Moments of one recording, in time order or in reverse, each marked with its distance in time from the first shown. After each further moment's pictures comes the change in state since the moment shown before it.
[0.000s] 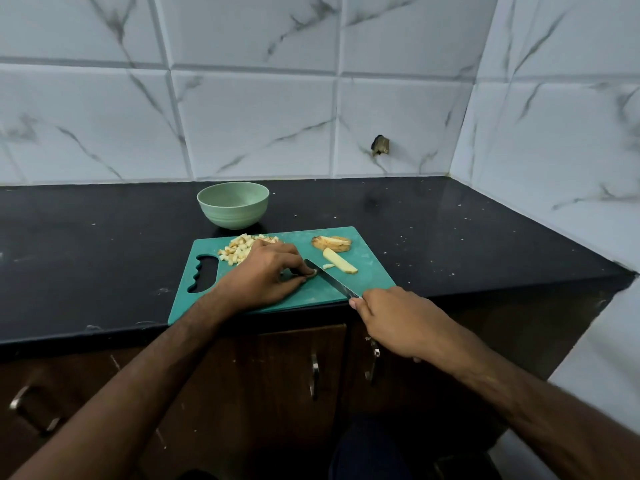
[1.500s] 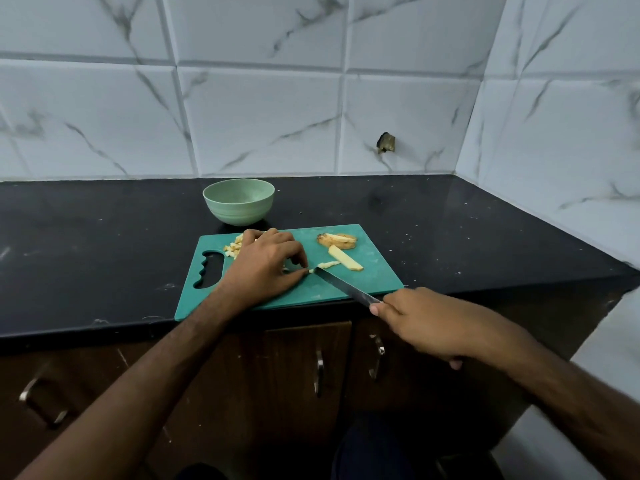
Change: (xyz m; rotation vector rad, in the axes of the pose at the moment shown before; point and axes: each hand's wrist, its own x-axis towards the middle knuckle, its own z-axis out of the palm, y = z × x) left_hand -0.005 0.001 -0.004 0.180 0.072 -0.141; right_hand -0.022 0.006 -0.031 0.107 -0.235 0.057
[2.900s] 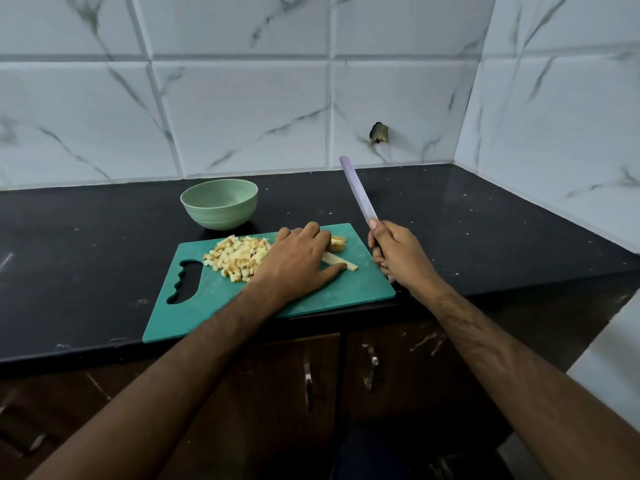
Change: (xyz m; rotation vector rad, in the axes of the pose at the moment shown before) left_hand 0.064 0.042 0.040 0.241 -0.237 -0.042; right_hand 0.134 0.051 -0.004 0.940 0.585 -0.225
